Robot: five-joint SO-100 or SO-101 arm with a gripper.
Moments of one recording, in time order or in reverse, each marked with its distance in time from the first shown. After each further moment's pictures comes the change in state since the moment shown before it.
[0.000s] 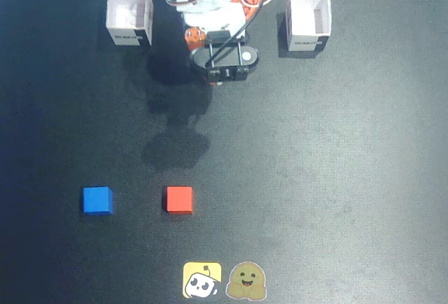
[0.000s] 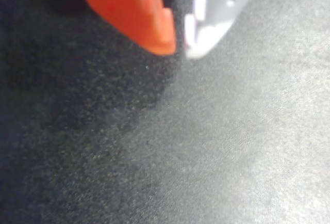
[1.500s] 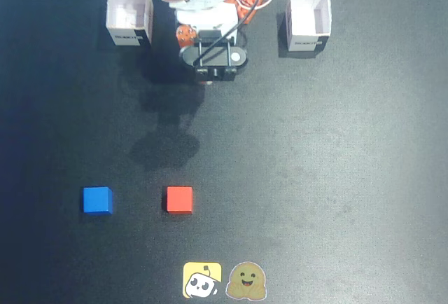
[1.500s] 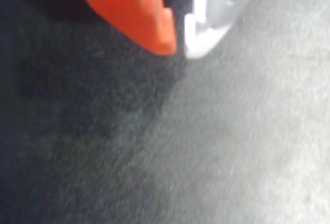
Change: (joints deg) arm 5.1 0.0 0.0 -1.2 -2.0
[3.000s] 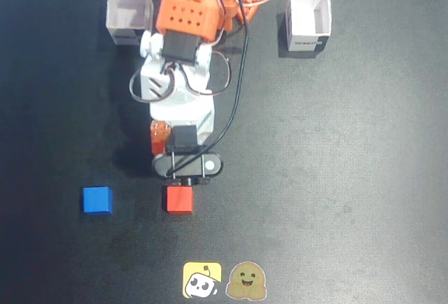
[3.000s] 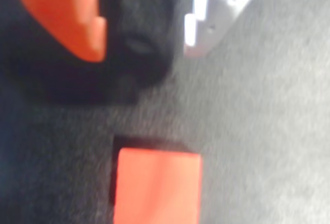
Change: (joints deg) arm 0.2 -68.4 -40.3 -21.5 -1.3
